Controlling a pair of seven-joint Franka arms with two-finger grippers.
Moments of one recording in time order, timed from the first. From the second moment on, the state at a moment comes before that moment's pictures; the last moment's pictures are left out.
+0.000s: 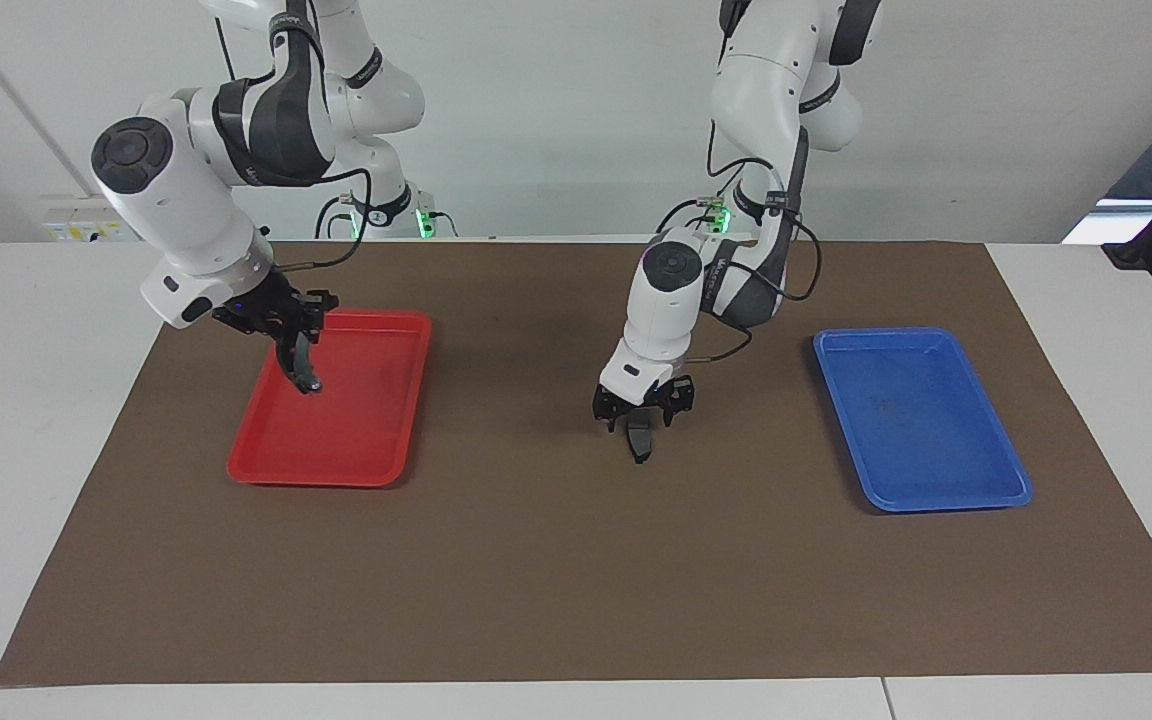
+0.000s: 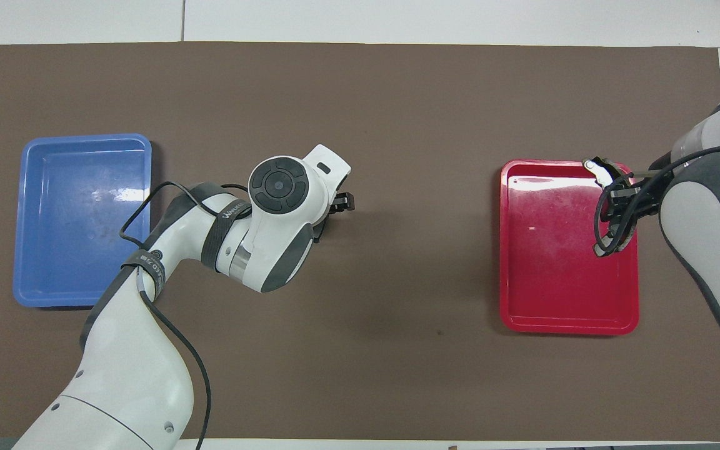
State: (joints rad) left arm -0.70 0.41 0.10 -1.86 -0.04 2.35 -0.61; right arm 0.10 0.05 -0.10 -1.82 0.04 1.70 -0.02
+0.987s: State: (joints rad) left arm -0.19 0.06 0.14 -1.86 -0.04 1.93 -0.02; right arm 0.66 0.52 -0.07 -1.51 0.13 2.09 0.64
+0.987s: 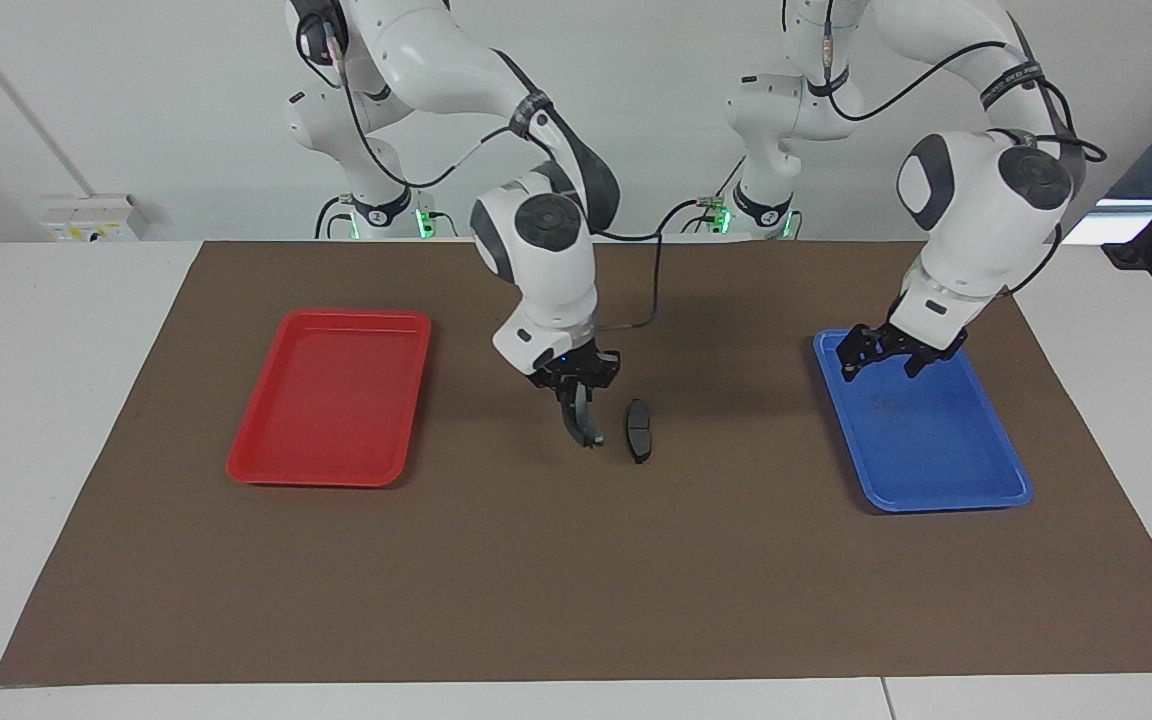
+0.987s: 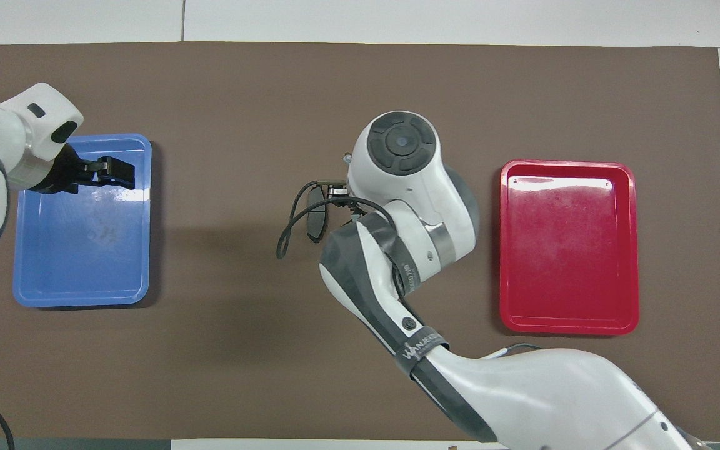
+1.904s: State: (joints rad) left arm -0.06 -0.04 0.13 -1.61 -0.02 1.57 0.05; right arm 0.69 0.59 -0.05 -1.57 0.16 2.26 0.65
